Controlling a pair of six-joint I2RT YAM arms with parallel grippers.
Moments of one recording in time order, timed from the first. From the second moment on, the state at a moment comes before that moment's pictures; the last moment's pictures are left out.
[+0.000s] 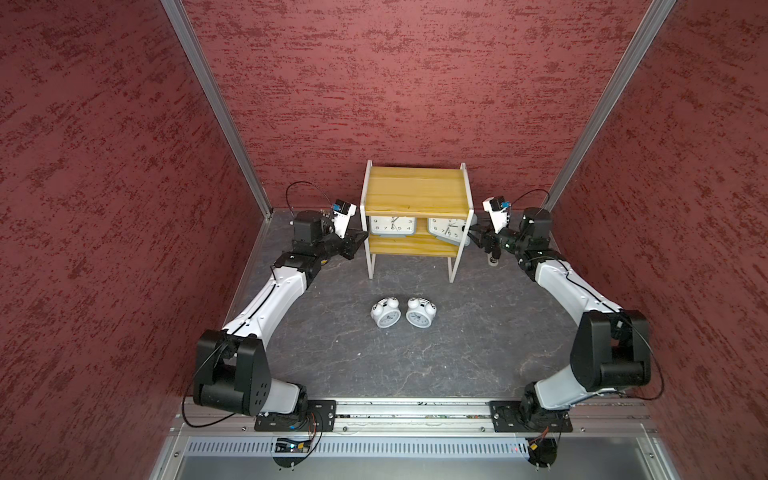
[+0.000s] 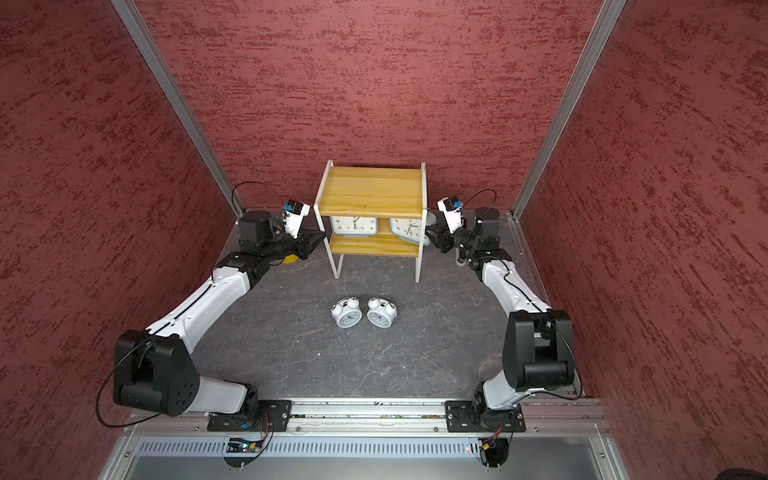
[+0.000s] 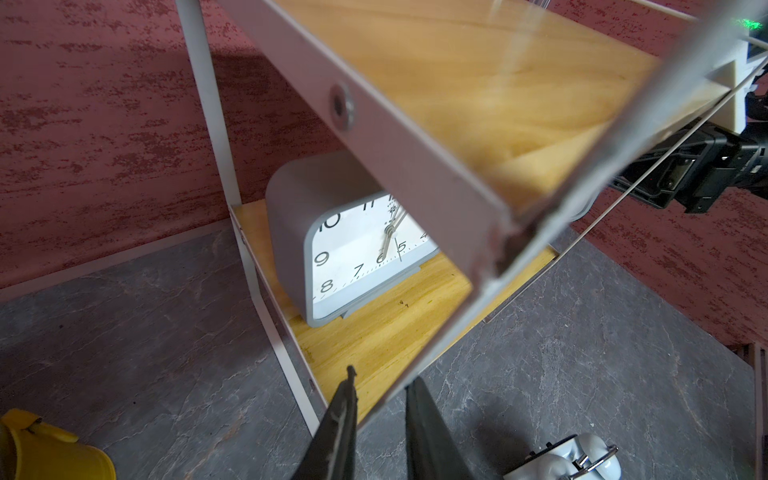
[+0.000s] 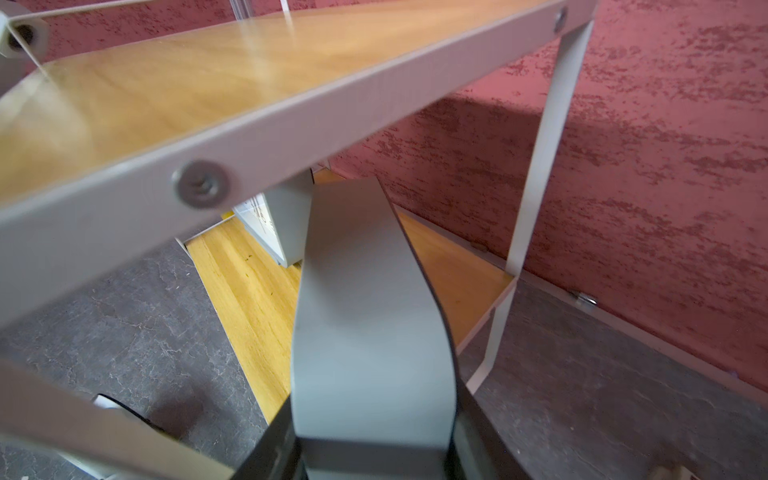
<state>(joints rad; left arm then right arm) -0.16 1.42 1.09 -0.09 0.56 0.00 0.02 1.57 1.12 0.13 -0.78 -0.12</state>
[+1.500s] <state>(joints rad) -0.16 1.42 1.09 -0.12 0.56 0.02 0.04 1.59 1.07 0.21 -0.75 -0.11</state>
